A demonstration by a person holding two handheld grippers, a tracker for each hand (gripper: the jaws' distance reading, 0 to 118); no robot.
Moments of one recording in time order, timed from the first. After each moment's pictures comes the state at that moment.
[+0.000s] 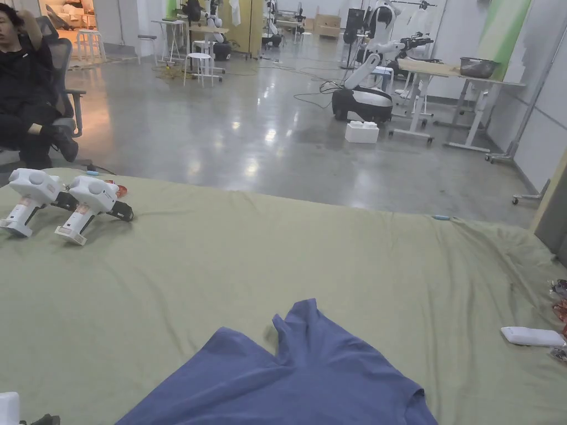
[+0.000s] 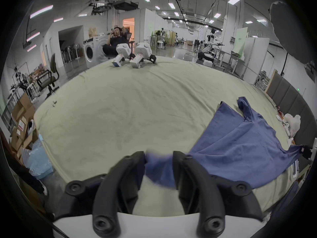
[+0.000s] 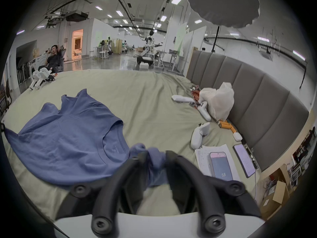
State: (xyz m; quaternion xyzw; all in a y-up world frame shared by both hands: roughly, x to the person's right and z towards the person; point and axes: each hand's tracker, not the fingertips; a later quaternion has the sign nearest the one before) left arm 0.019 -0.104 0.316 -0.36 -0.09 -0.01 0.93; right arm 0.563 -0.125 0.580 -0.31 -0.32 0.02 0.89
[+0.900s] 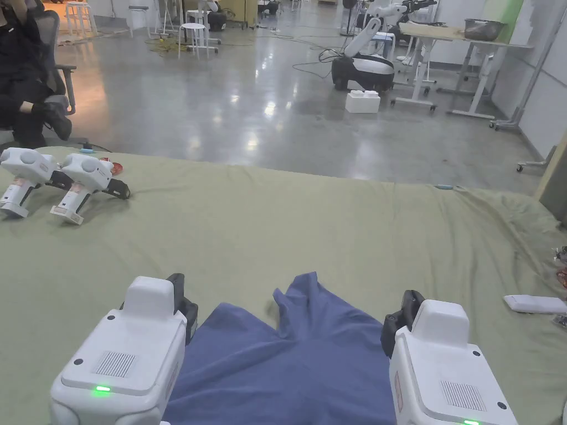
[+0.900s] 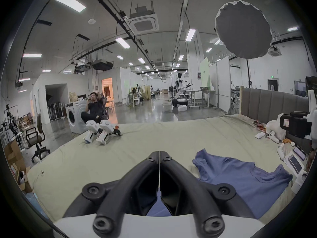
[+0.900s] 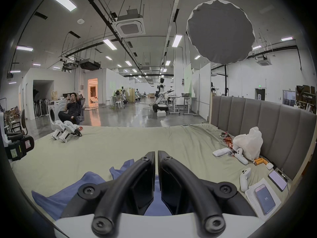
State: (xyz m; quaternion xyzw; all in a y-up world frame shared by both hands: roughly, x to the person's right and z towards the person) left arm 0.170 -0.050 0.324 -0.09 -0.19 -0.06 0.98; right arm 0.447 -0.044 0.462 -0.09 -0.26 -0.01 0.96
